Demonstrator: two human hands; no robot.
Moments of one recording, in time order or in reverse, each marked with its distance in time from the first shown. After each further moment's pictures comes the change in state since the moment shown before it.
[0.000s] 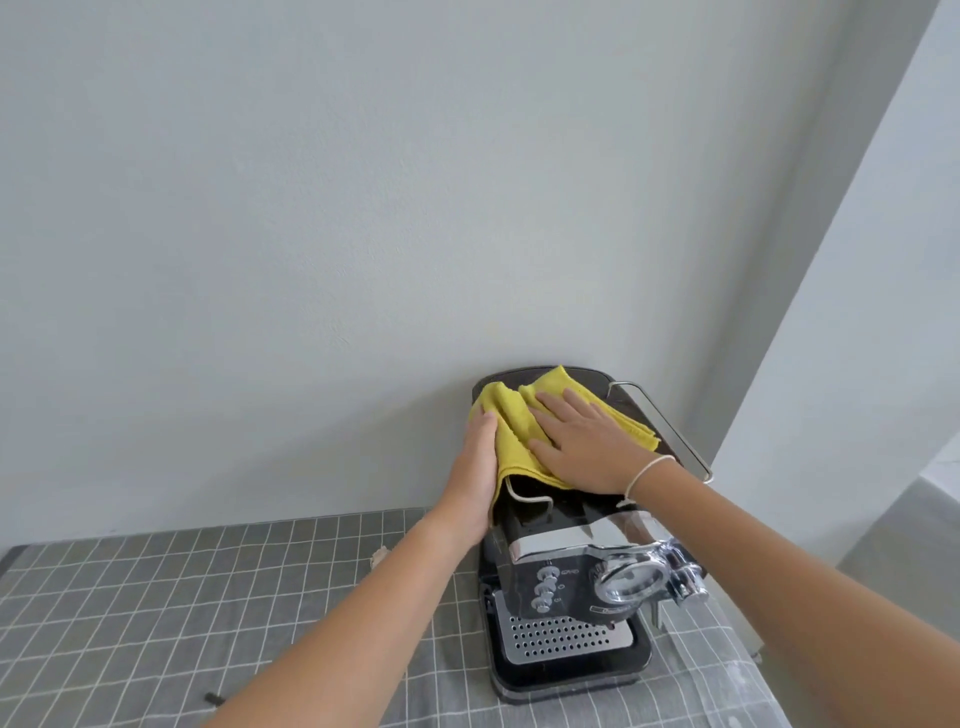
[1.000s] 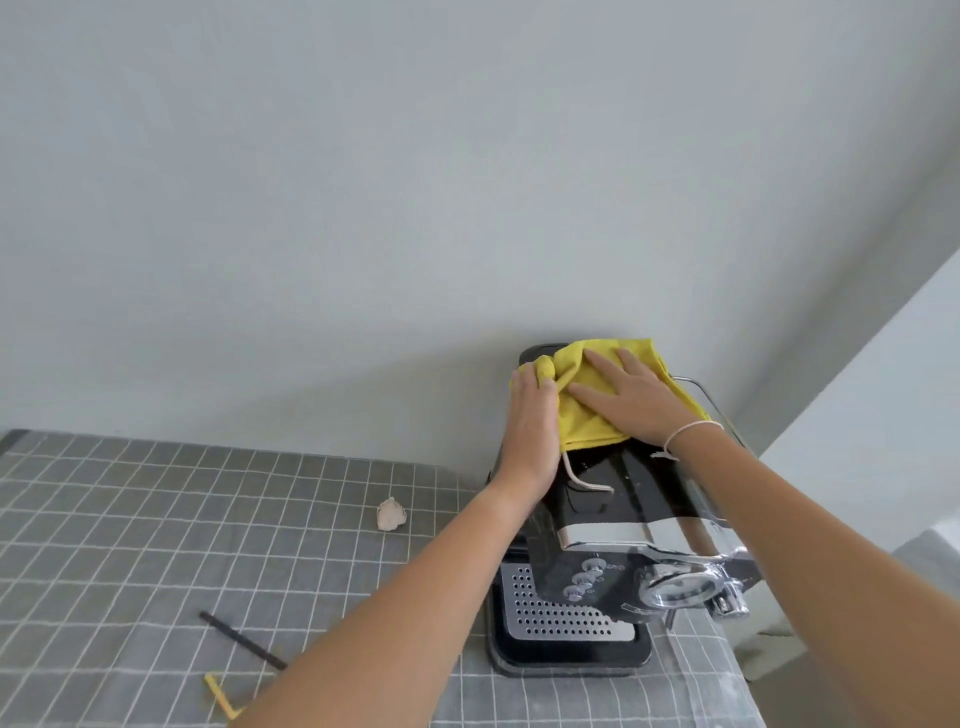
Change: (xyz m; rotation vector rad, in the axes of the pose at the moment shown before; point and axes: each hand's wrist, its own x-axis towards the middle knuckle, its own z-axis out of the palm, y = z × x) left_hand 0.027 -0.015 0.005 0.065 0.029 0.303; right_hand 0.033 -0.001 -0.014 0.216 0.028 0.269
